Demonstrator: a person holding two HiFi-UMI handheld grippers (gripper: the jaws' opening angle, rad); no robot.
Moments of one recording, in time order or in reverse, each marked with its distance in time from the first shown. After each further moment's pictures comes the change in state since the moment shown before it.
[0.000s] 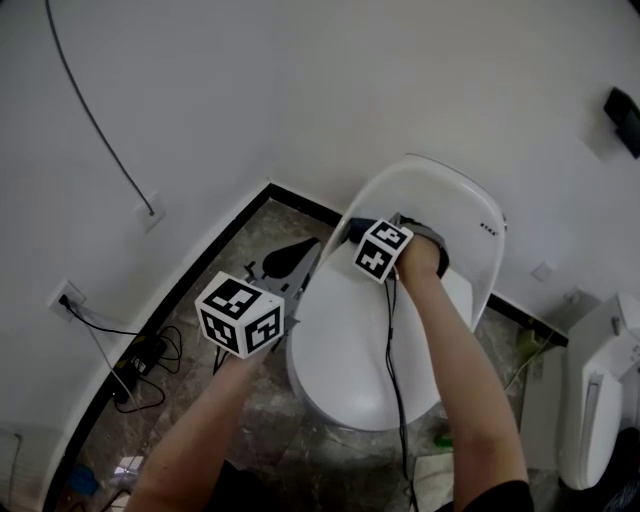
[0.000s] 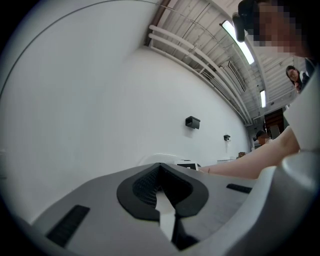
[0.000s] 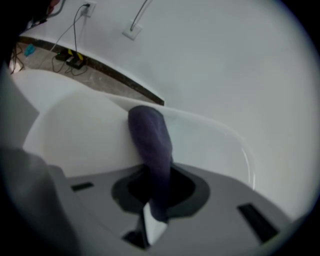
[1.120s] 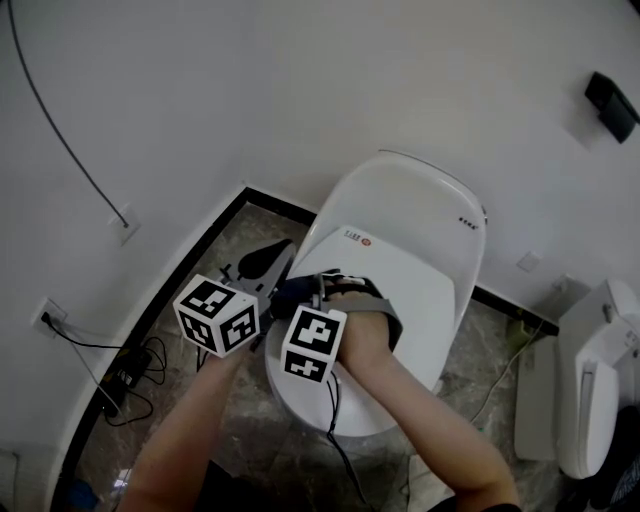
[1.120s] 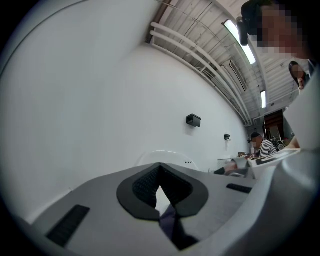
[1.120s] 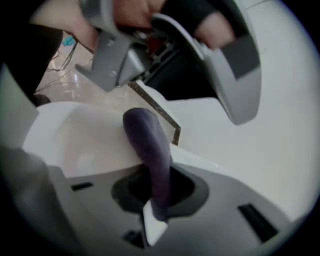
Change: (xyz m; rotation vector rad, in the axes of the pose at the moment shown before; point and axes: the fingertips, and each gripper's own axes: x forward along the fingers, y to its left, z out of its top) left arm 0.020 0.010 -0.014 -0.013 0.012 -0.009; right arm -0.127 0.122 0.061 -0.220 -0.208 0.006
